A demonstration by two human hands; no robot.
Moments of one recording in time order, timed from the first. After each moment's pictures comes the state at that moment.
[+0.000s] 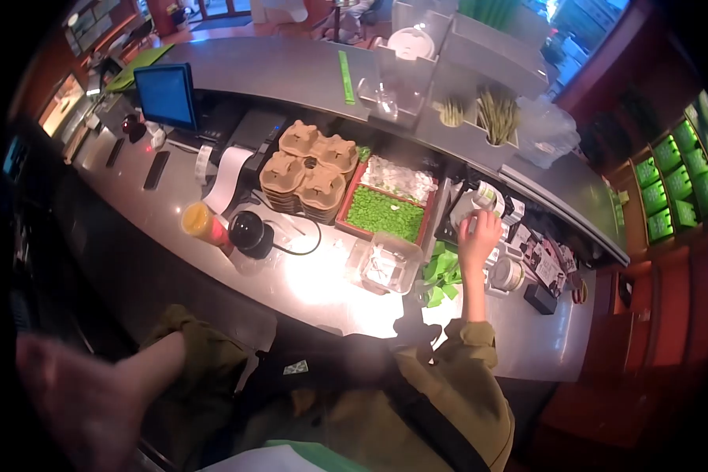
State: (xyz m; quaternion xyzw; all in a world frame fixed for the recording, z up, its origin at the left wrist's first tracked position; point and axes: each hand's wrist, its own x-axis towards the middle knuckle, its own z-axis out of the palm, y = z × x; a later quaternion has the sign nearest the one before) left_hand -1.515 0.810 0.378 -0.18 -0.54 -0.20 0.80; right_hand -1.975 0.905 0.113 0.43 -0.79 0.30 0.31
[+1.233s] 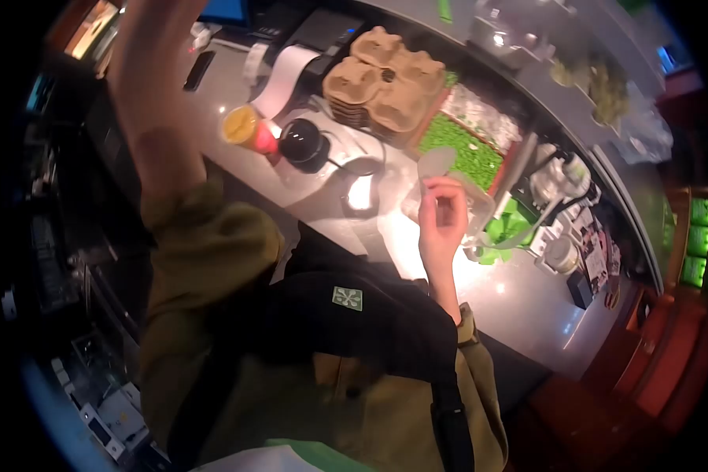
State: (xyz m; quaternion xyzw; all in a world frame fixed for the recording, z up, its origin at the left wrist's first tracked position) left_hand -1.627 0.631 0.376 0.20 -0.80 -0.38 0.41; right_hand -1.768 0.849 0.123 0.37 -0.54 0.72 -0.24
